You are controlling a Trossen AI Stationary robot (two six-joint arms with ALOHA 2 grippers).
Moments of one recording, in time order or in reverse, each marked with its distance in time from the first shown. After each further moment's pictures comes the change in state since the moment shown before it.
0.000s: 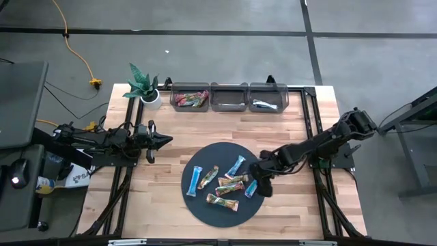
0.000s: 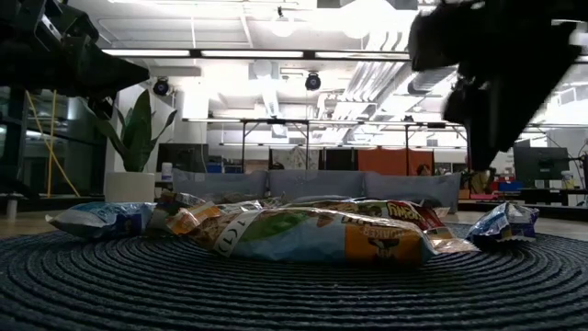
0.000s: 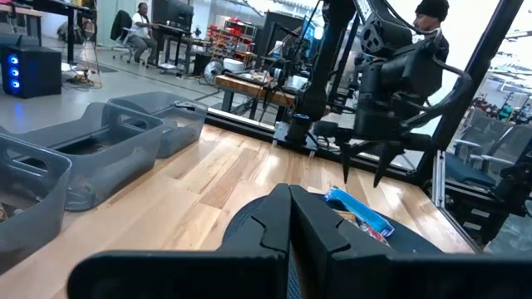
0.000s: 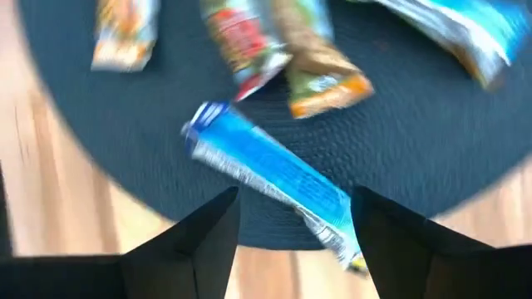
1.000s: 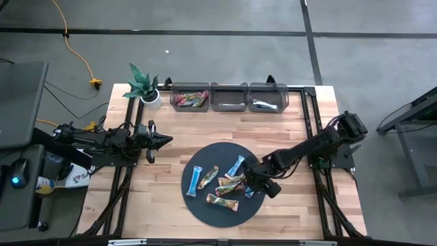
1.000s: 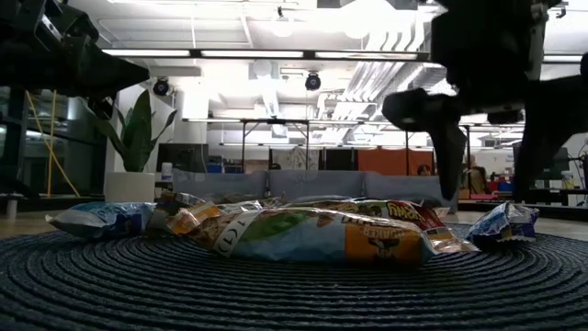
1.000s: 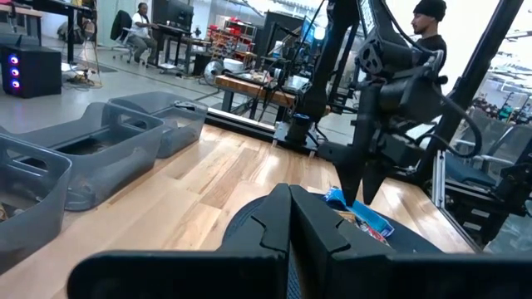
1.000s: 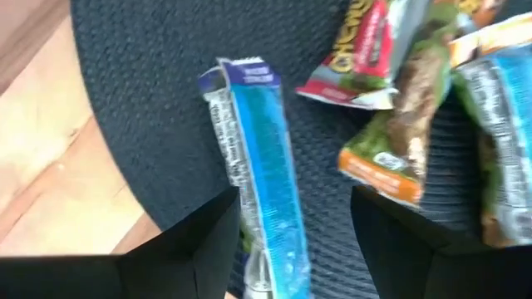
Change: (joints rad) left arm 0.000 0.000 0.000 0.000 0.000 0.000; right arm 0.002 0.126 0.000 0.097 -0.022 -0.845
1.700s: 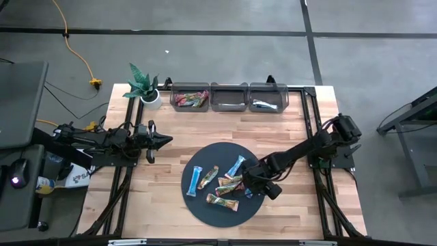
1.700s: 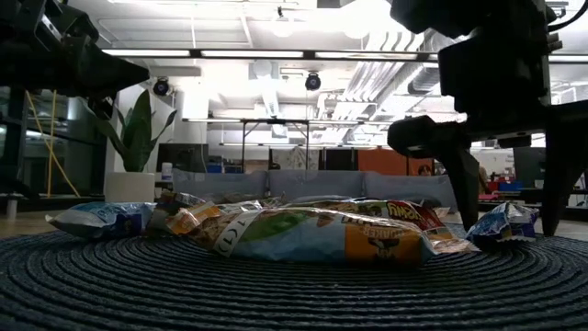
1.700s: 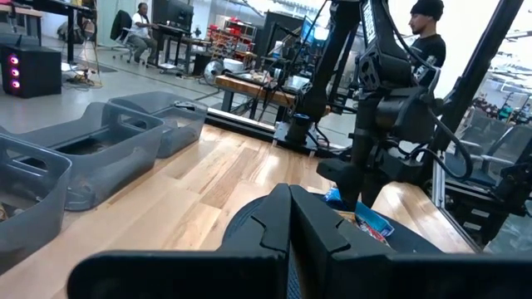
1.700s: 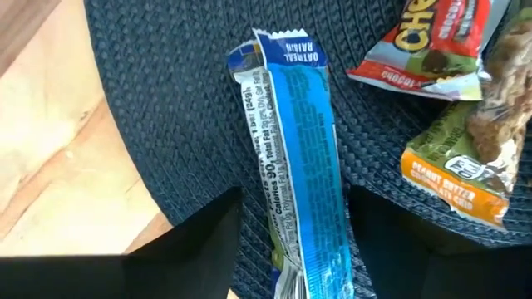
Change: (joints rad) left arm 0.000 0.000 0.000 0.000 0.000 0.000; right arm 0.000 0.077 0.000 0.003 -0.066 -0.023
